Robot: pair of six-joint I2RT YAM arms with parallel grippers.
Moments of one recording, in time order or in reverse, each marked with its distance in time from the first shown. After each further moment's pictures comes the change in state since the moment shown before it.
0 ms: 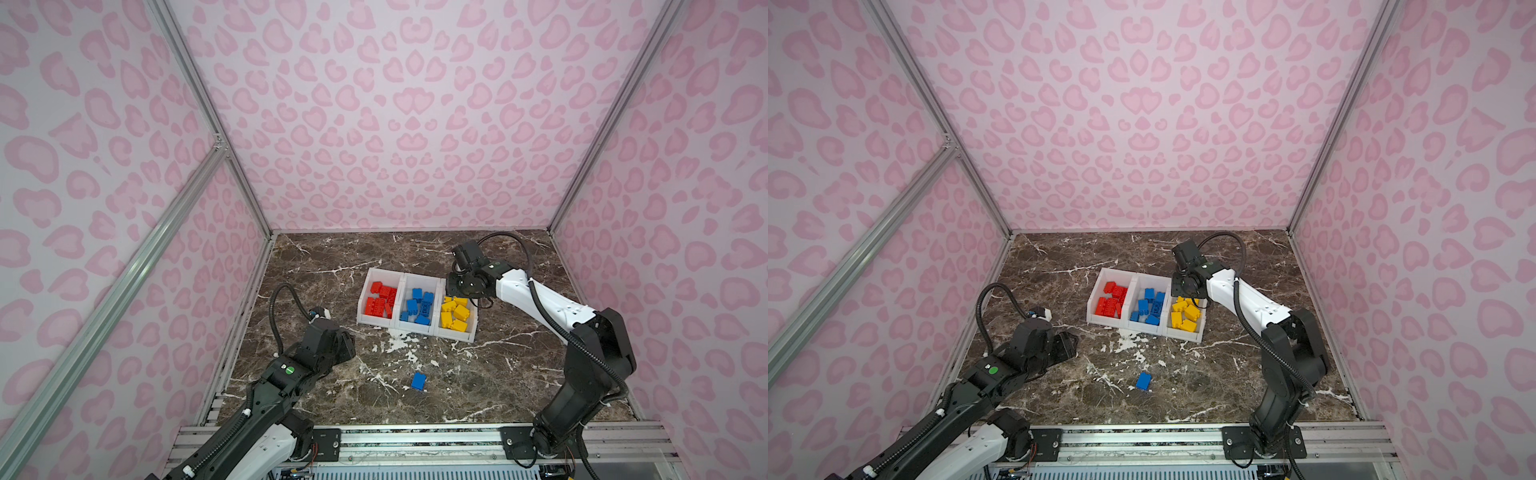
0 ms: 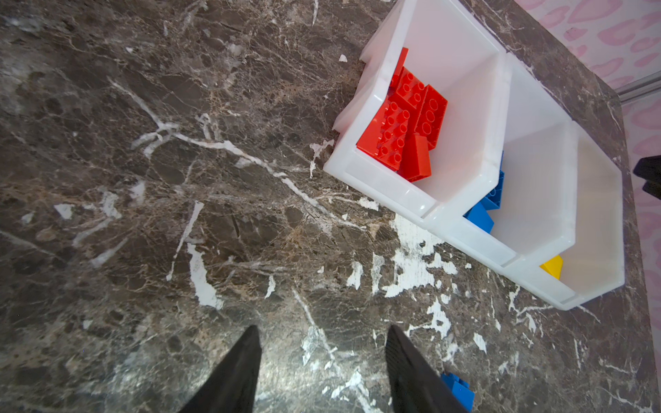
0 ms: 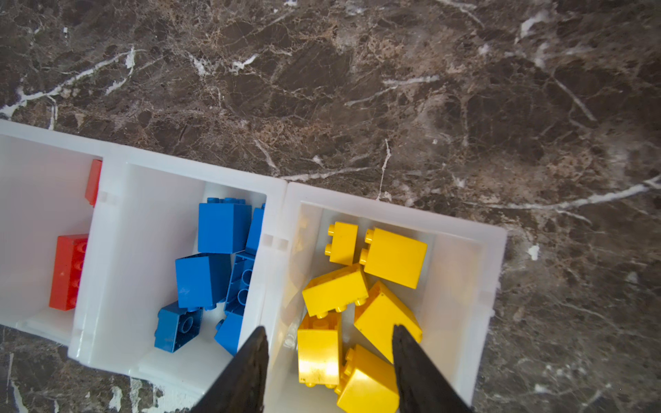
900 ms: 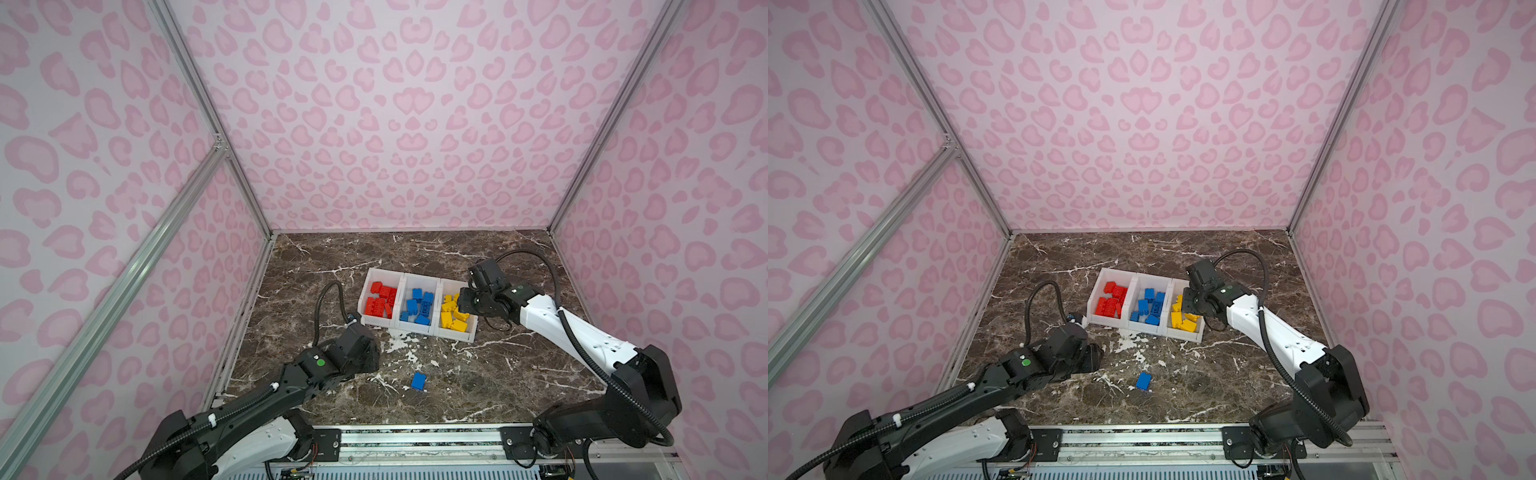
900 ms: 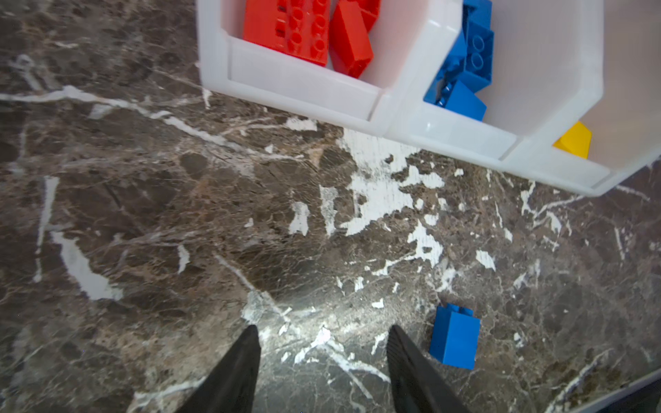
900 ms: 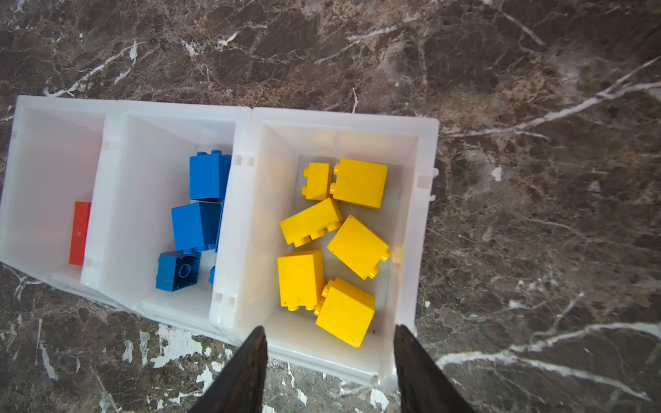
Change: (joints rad) left arm -0.339 0.286 0.069 0.062 -0.041 0.013; right arm 0.011 -0.264 -0.260 0.038 0.006 0.091
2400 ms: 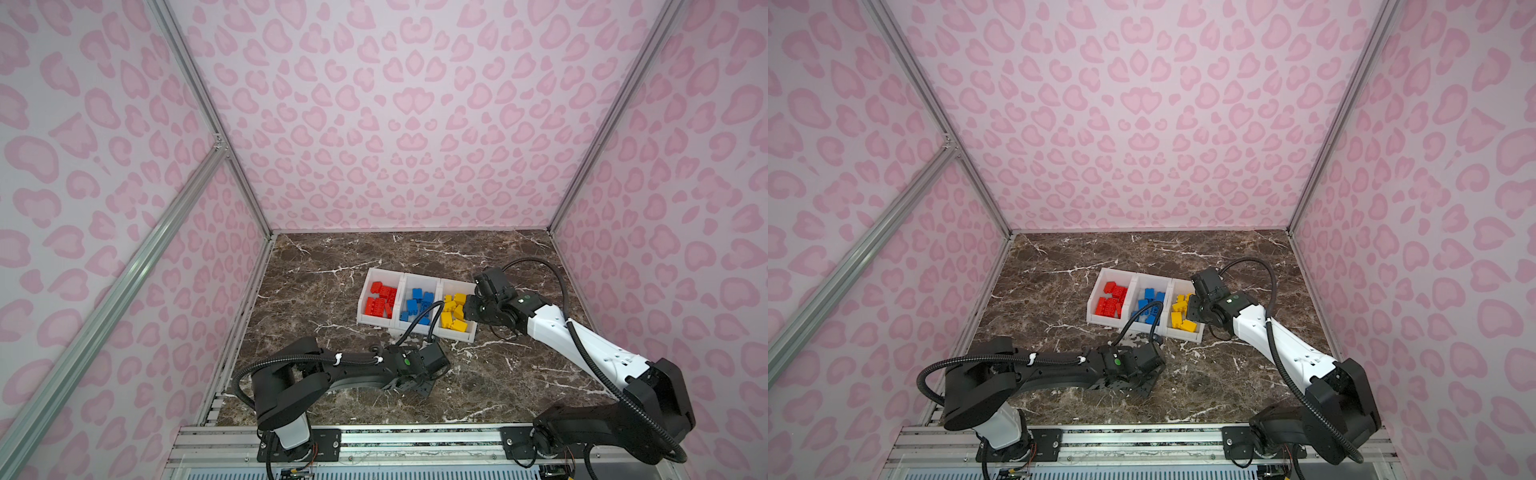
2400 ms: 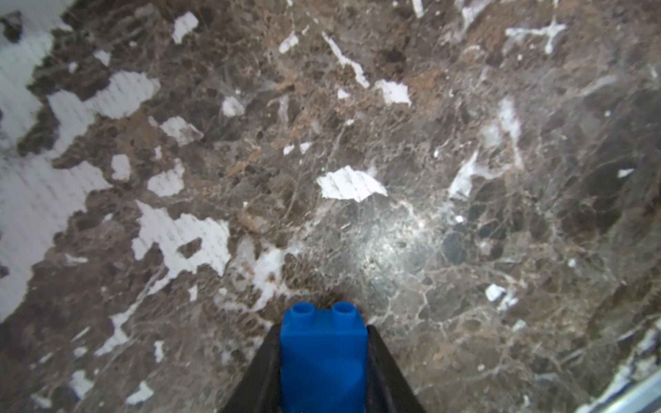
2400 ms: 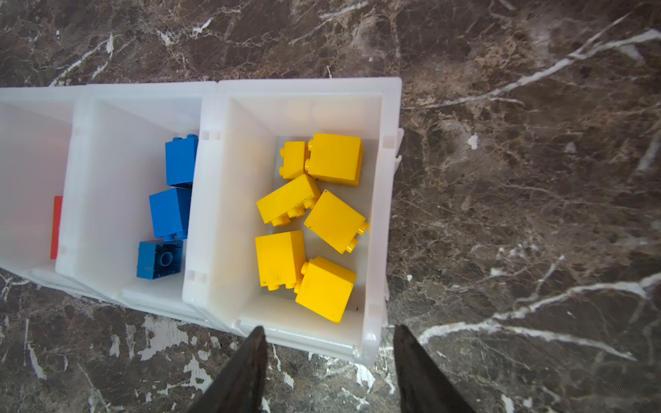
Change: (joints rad) left arm -0.329 0.651 0.329 0.099 0.027 0.174; right arm 0.001 -0.087 -0.089 0.000 0.019 0.039
